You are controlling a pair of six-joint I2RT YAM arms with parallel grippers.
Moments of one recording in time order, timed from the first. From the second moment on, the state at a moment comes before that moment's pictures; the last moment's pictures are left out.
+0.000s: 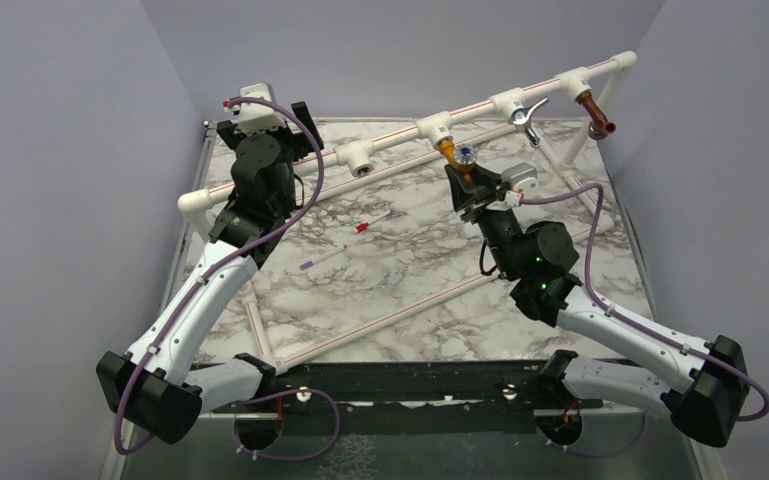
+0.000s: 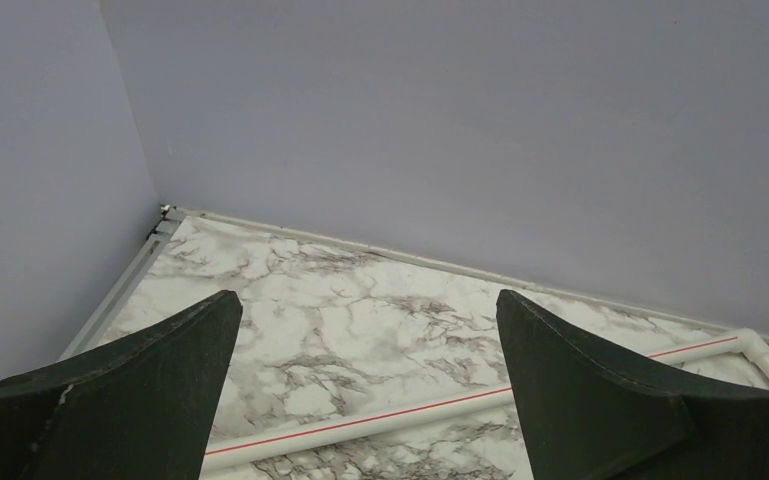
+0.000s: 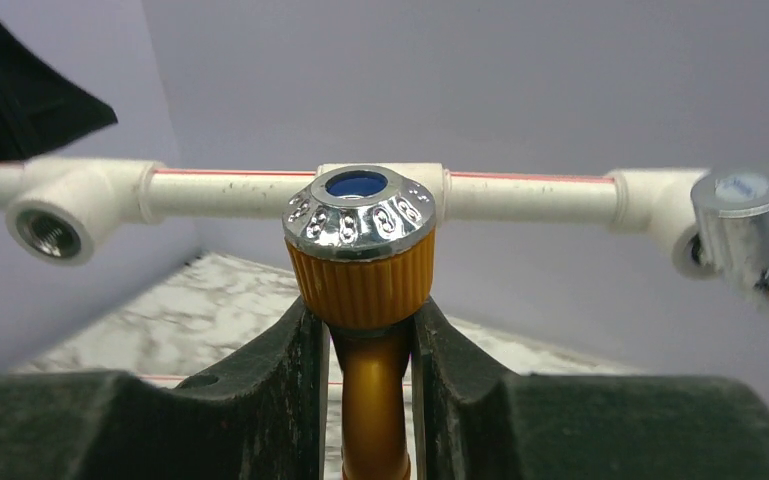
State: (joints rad) left arm -0.45 1.18 1.18 0.03 -0.58 -0.15; right arm 0.84 1.02 0.74 0.71 0.33 -0.30
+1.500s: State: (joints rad) left arm -0.45 1.18 1.18 0.02 -0.58 -0.15; right arm 0.84 0.99 0.85 0.22 0.70 1.57
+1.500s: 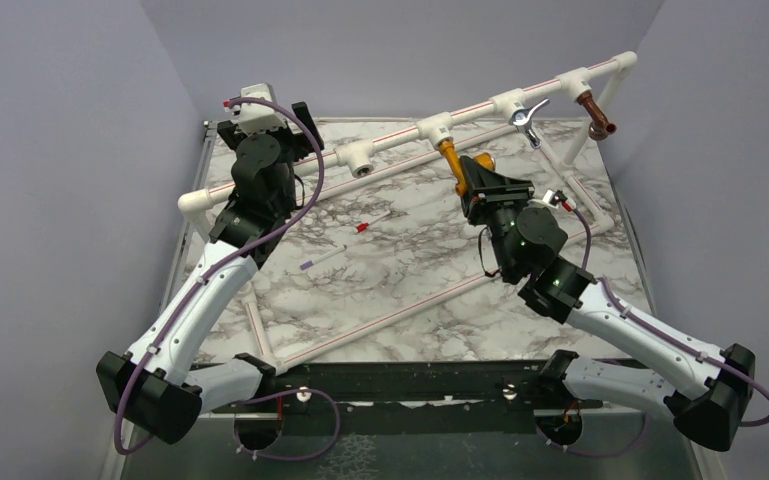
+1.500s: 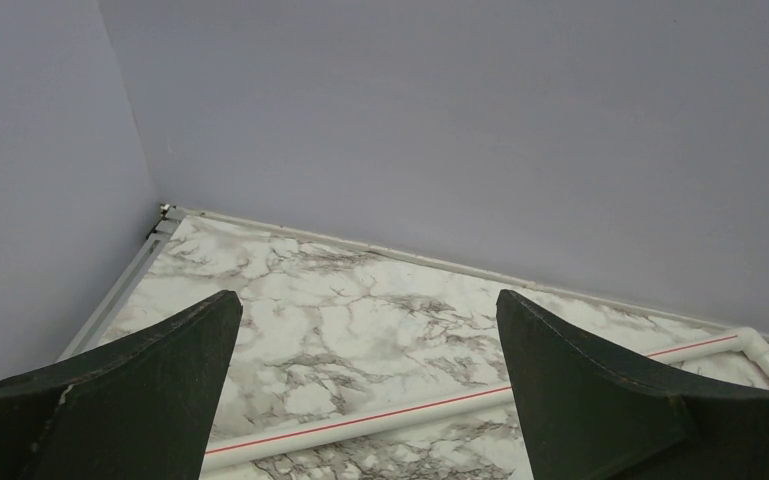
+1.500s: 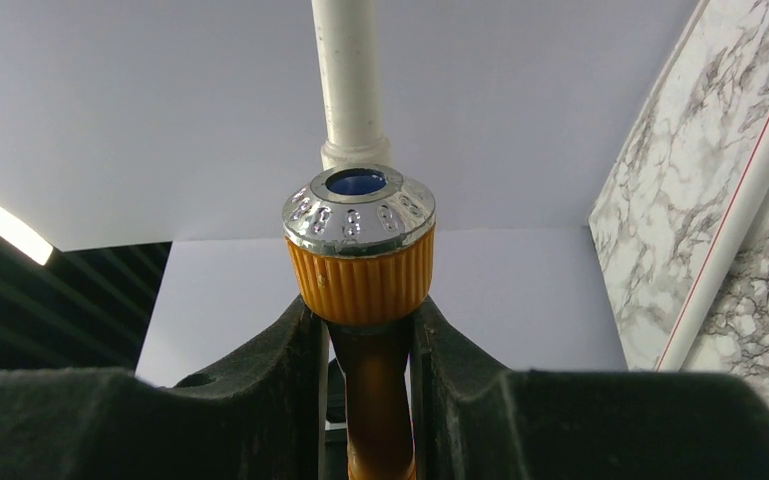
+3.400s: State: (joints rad) left arm -0.46 1.18 1.18 0.03 -0.58 -0.15; right arm 0.85 0.56 0.74 0.18 0.36 -0.07
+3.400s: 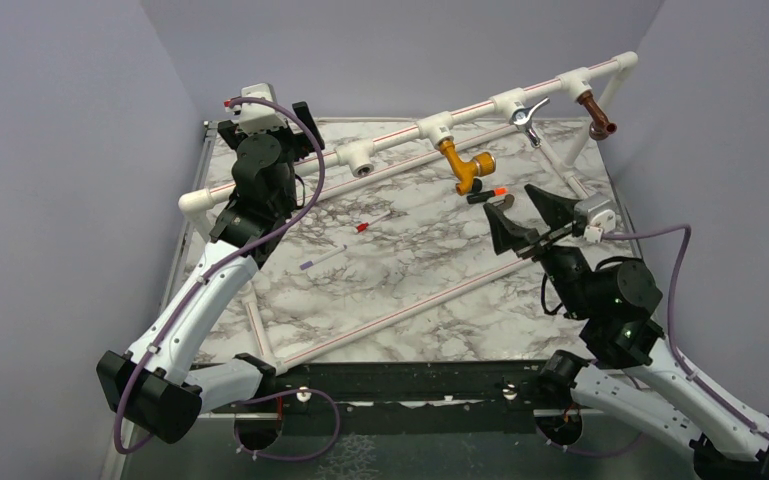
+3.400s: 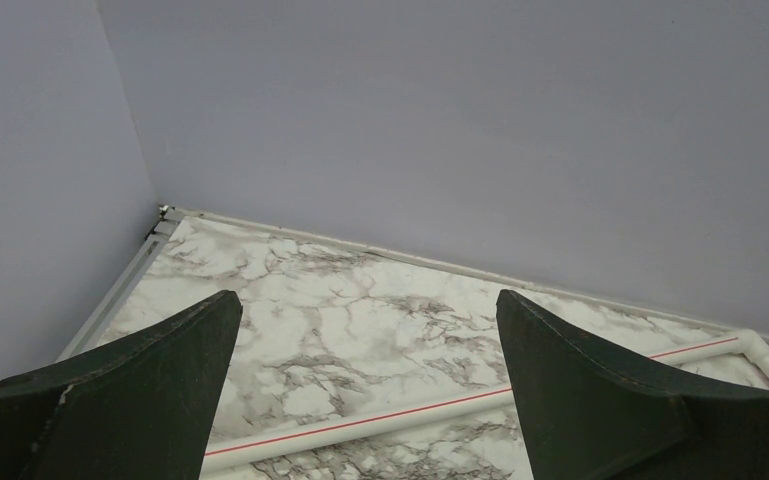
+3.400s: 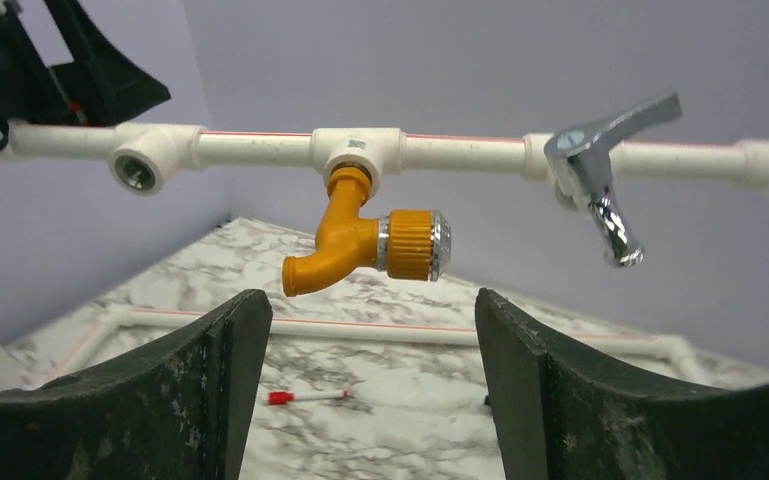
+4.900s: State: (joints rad) left arm -0.46 1.18 1.18 0.03 -0.58 -0.15; right arm 0.85 0.93 0.76 0.25 0.23 -1.66
